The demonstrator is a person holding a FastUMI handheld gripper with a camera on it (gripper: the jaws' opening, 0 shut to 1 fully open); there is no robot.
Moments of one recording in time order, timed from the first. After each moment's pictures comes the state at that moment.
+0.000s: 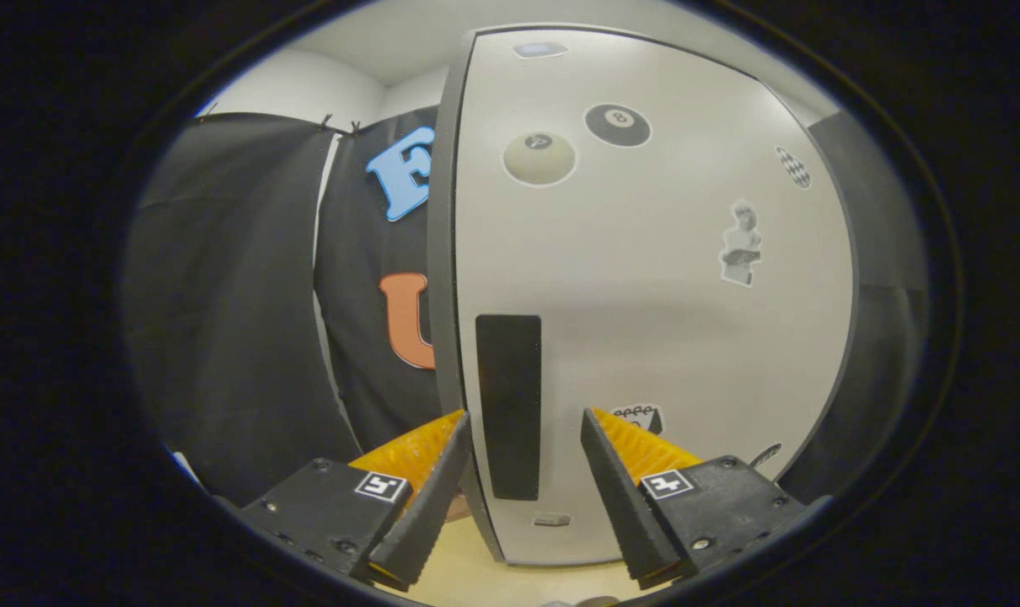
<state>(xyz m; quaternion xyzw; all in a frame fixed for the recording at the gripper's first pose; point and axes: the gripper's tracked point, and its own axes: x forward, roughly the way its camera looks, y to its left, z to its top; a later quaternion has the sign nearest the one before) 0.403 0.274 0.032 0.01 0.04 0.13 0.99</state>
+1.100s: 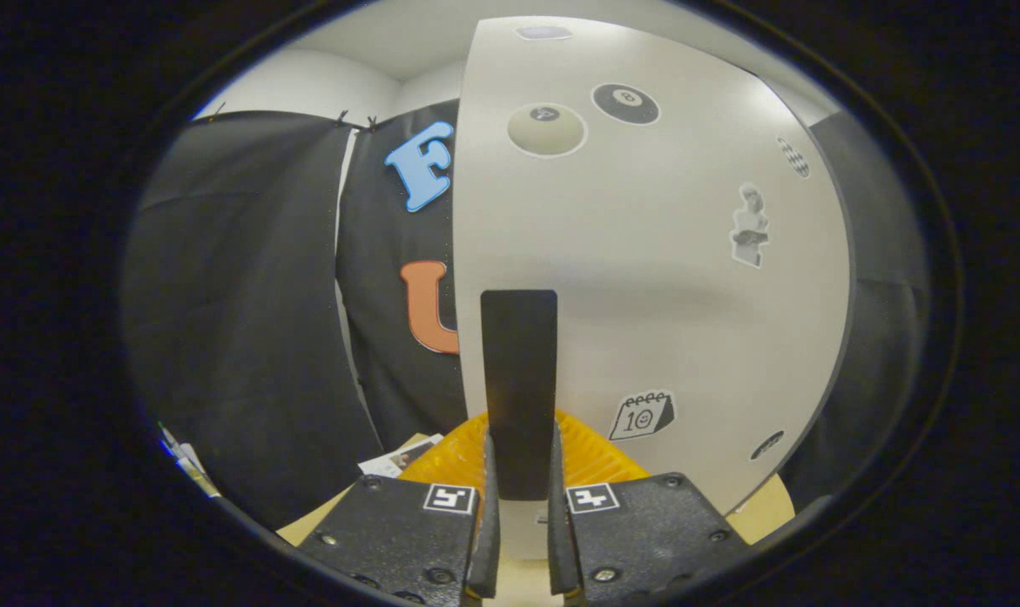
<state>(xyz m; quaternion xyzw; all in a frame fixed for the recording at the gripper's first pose) 0.346 0.252 0.016 -0.01 0.05 0.17 0.98</state>
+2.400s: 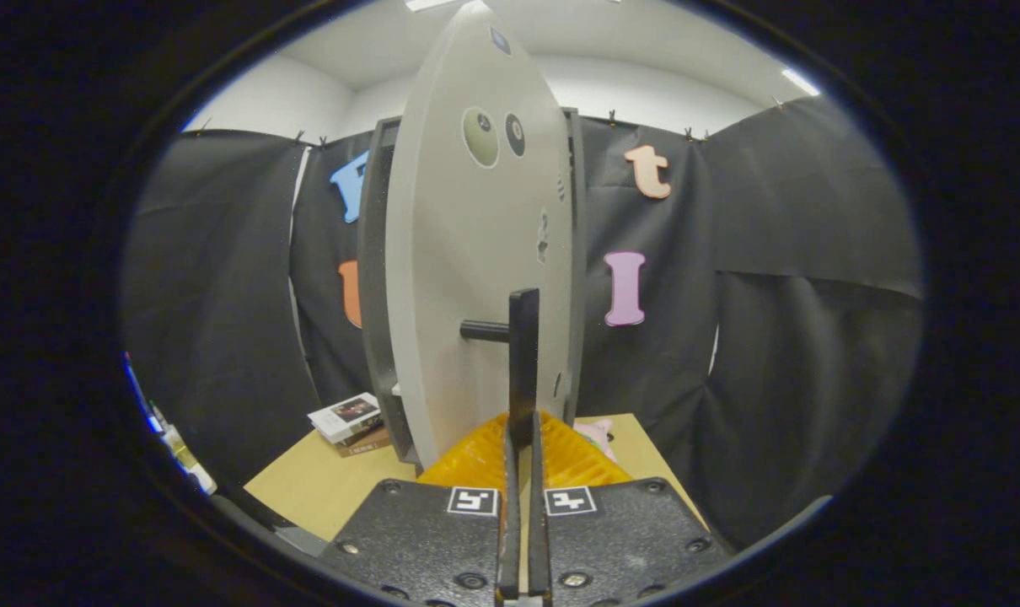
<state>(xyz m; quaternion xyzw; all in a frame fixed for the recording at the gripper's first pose) 0.154 -0.010 0.009 0.01 0.06 0.04 1.00</state>
